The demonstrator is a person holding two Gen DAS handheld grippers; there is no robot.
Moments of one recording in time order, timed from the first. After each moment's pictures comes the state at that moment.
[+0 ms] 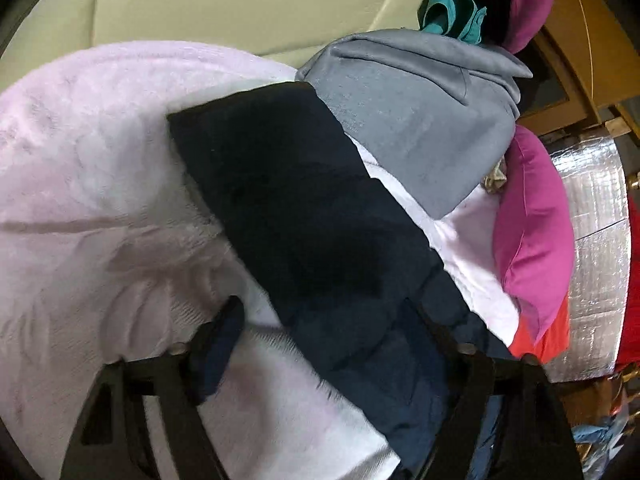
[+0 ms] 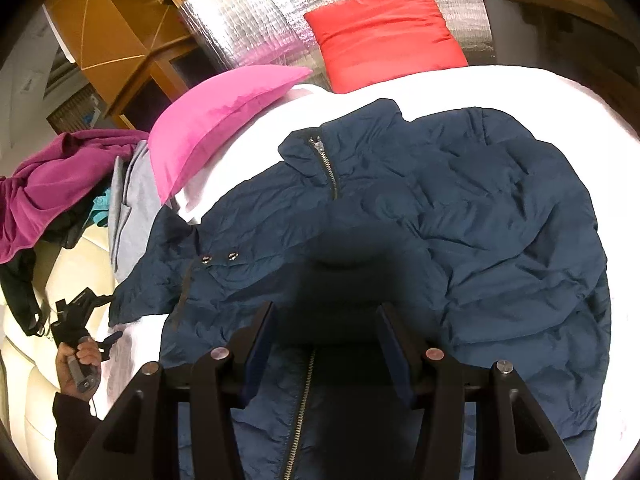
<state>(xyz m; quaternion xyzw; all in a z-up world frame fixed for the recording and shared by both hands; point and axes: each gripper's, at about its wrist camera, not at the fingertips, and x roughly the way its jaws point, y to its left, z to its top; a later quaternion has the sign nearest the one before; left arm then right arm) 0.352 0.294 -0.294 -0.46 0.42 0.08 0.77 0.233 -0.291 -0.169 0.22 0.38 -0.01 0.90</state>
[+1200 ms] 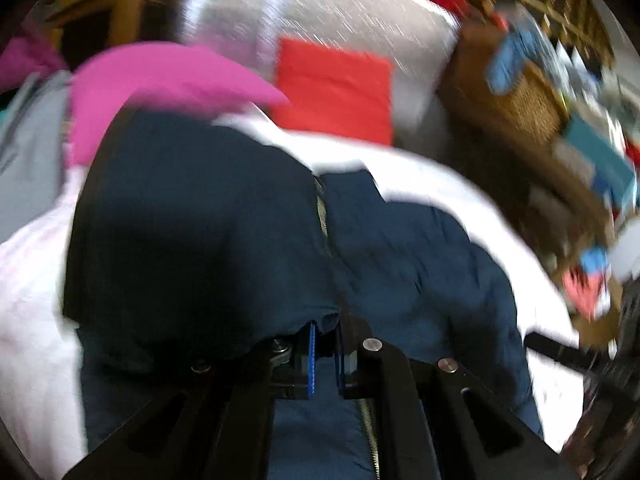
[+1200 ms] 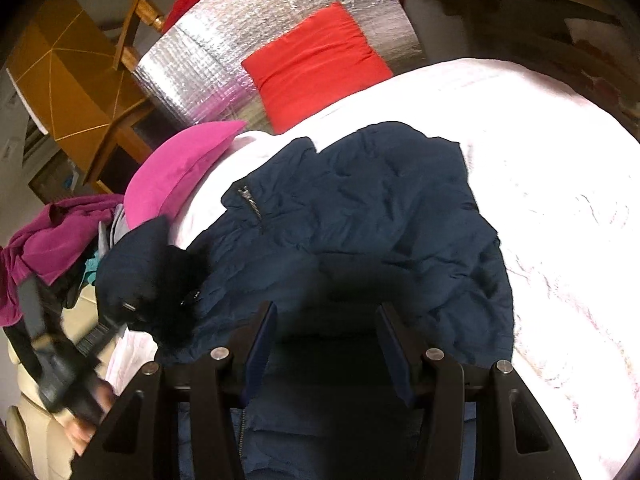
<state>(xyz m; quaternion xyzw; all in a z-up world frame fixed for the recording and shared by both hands) 0.273 -0.107 -0.197 0.00 0.39 -0.30 0.87 0.161 -0.371 -0.167 0.30 0.33 -0.08 0.89</state>
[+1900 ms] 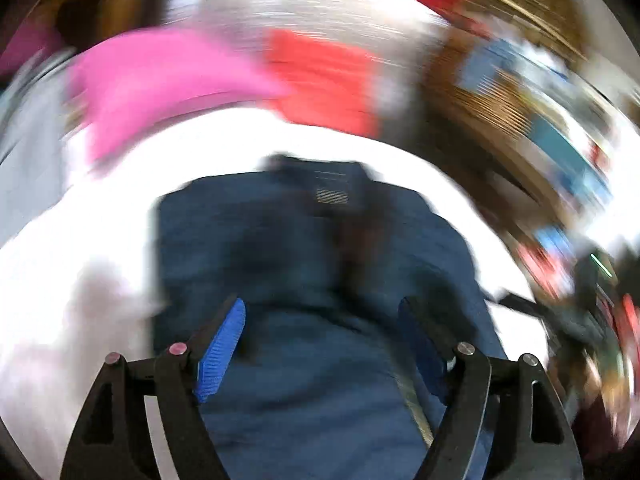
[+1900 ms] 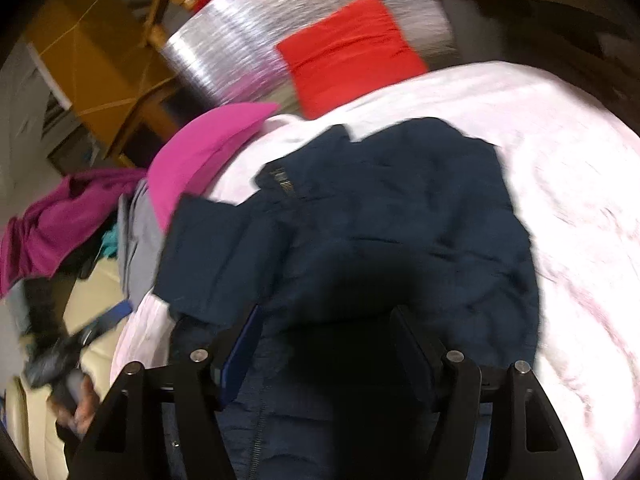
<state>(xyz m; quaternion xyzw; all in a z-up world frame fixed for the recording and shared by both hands) 0.280 0.026 -0.144 -0.06 0.42 -0.31 0.85 0.183 -0.324 -0.147 0.25 0.35 0.00 0.90</state>
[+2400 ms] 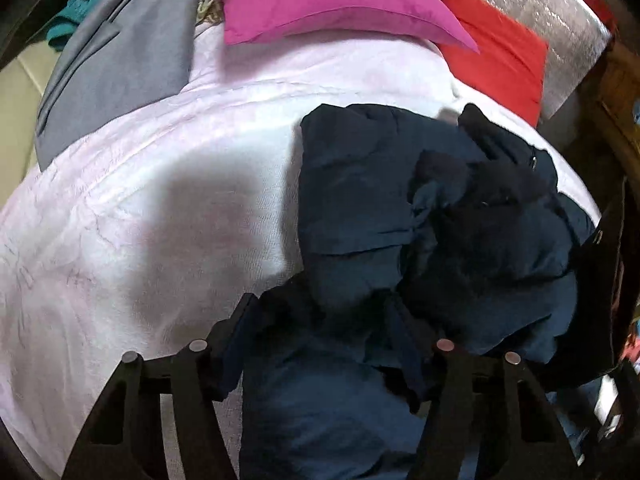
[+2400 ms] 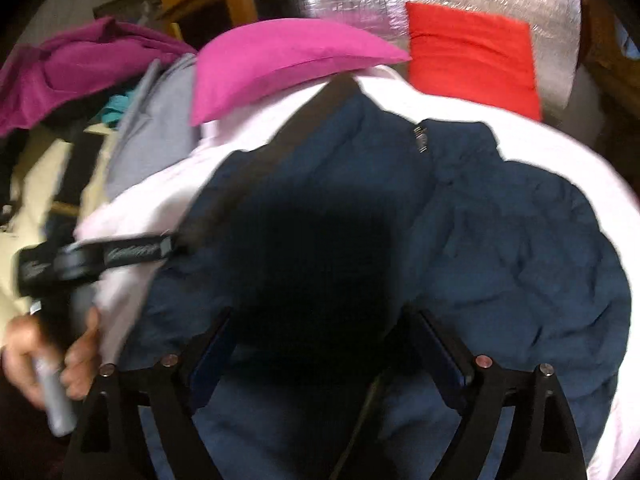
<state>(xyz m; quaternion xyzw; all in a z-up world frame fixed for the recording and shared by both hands) 0.327 0.030 -0.217 -0.04 0.52 -0.10 0.85 0.284 -0.202 -0.169 0.06 0.40 0.01 0.91</state>
